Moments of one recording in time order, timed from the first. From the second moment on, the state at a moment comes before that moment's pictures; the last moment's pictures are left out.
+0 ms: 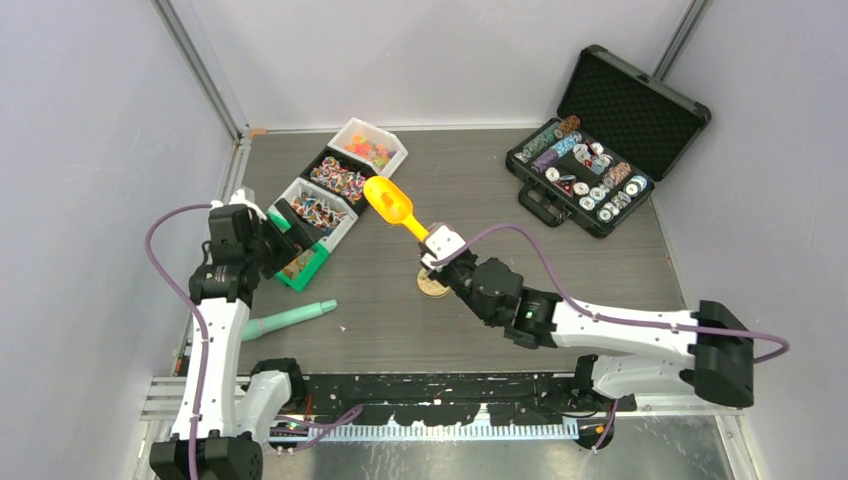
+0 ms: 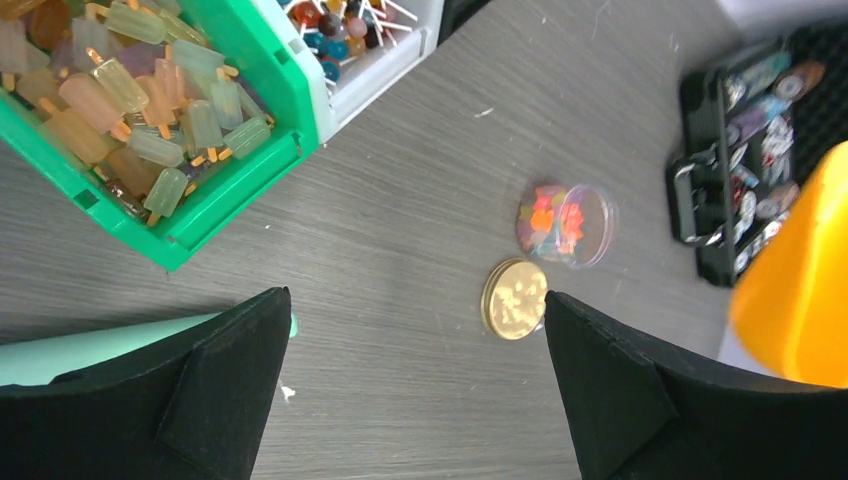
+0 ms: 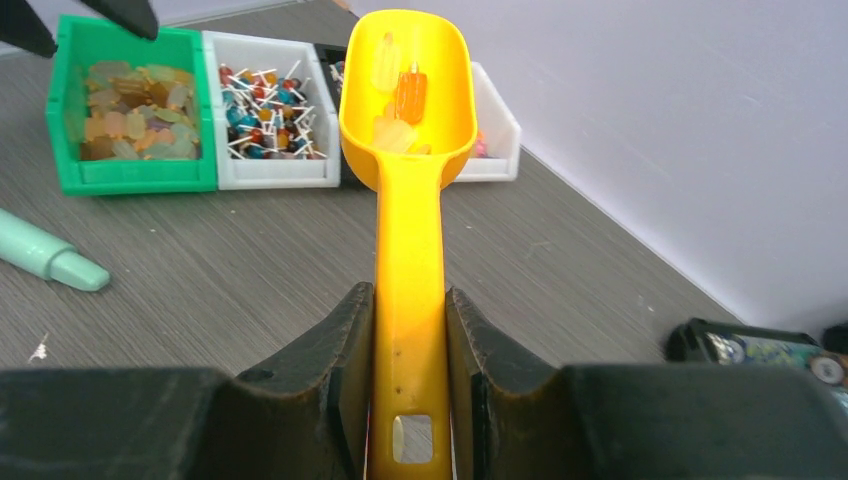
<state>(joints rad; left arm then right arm) 0.10 0.86 0.92 -0.72 0.24 -0.63 1.19 1.22 0.74 0.47 0.53 -0.32</state>
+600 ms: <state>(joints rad) -0.05 0.83 0.83 -0.67 0.20 -0.39 1.19 0.91 0.73 -0.22 0.64 -0.24</state>
